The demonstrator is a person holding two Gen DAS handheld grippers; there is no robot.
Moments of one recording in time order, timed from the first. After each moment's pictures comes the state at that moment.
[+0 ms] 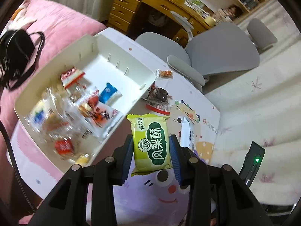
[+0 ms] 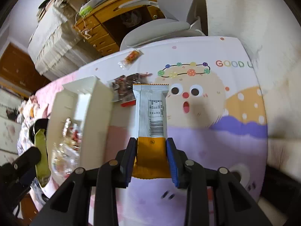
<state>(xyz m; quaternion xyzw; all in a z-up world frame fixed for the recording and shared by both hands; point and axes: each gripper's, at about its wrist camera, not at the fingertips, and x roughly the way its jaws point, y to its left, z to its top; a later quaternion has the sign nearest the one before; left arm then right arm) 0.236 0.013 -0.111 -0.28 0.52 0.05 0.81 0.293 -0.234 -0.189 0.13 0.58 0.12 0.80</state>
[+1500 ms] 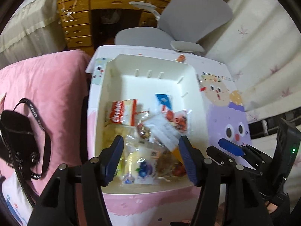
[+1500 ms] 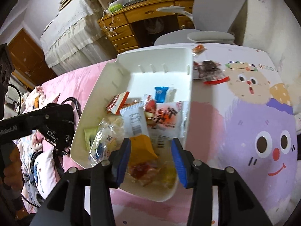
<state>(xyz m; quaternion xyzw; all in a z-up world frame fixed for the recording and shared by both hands) 0.242 0.193 -0.126 -0.05 0.56 -0.14 0.82 0.191 -0.045 -0.178 0.08 0.52 0.14 0.84</state>
